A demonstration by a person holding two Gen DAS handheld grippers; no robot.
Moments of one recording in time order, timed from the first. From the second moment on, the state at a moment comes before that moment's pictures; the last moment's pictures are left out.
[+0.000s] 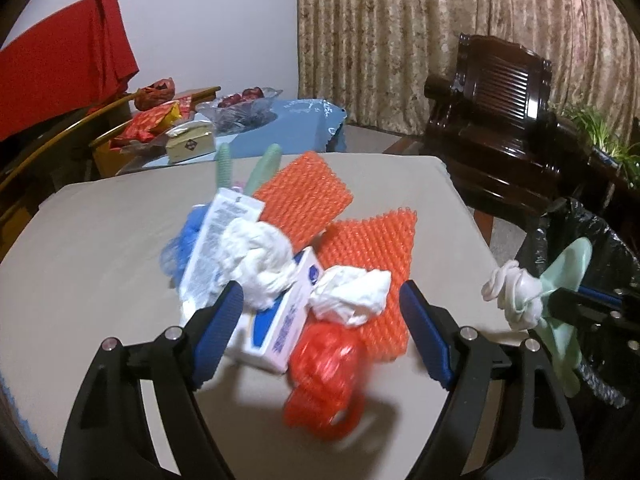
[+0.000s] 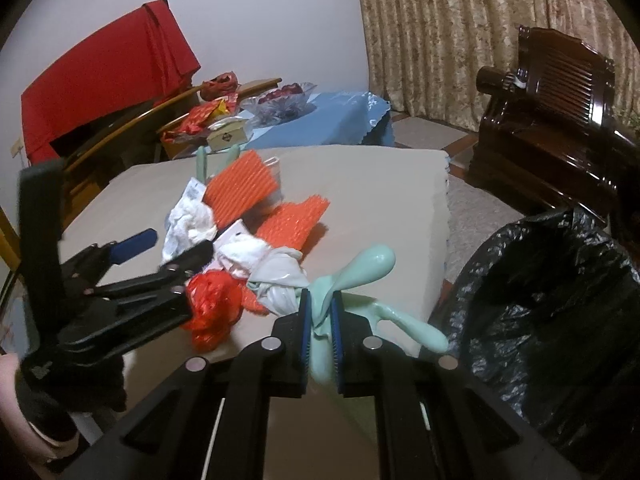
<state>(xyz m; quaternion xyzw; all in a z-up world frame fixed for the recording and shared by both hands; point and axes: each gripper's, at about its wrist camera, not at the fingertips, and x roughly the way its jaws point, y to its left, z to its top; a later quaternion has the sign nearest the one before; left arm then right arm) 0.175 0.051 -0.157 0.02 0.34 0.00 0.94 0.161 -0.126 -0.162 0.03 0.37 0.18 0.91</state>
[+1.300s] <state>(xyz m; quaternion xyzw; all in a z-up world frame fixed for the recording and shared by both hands) 0.136 -0.025 -0.087 0.03 0.27 -0.11 0.96 0.117 -0.216 -0.096 0.05 0.30 0.10 0.95</state>
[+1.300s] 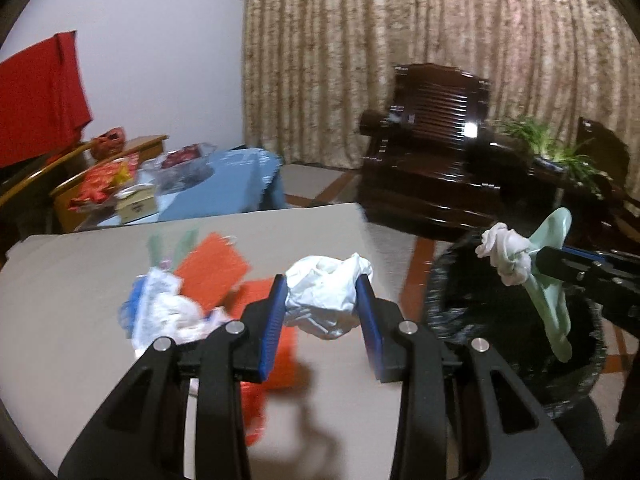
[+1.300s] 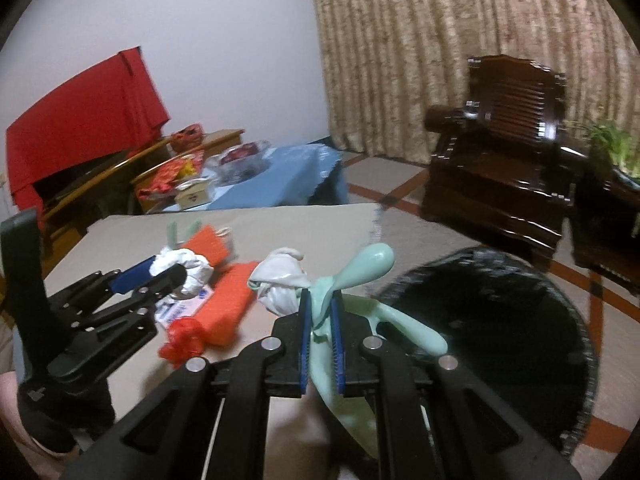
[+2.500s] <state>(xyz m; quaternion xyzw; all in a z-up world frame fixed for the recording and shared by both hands) 0.133 -0.062 -0.096 0.04 0.29 -0.14 0.95 0.101 -0.284 -0.115 0.09 0.28 -0.02 0.95</state>
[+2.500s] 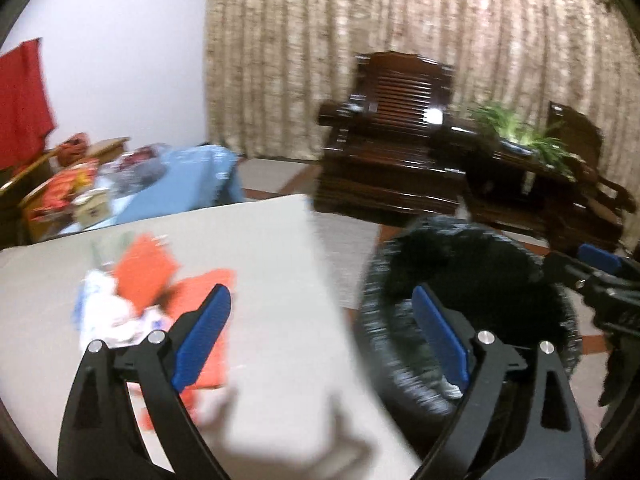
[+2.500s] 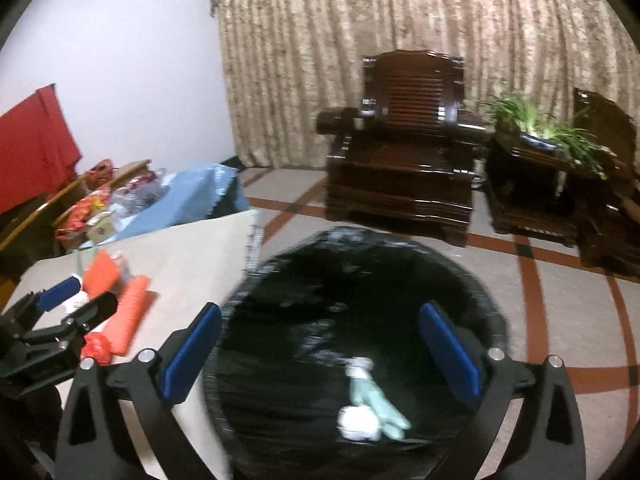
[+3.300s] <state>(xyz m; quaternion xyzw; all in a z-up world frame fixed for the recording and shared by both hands) 0.122 0.073 -0.161 0.02 0.34 0.02 0.94 0.137 -0.130 -0.150 0.02 0.31 0.14 0.94</state>
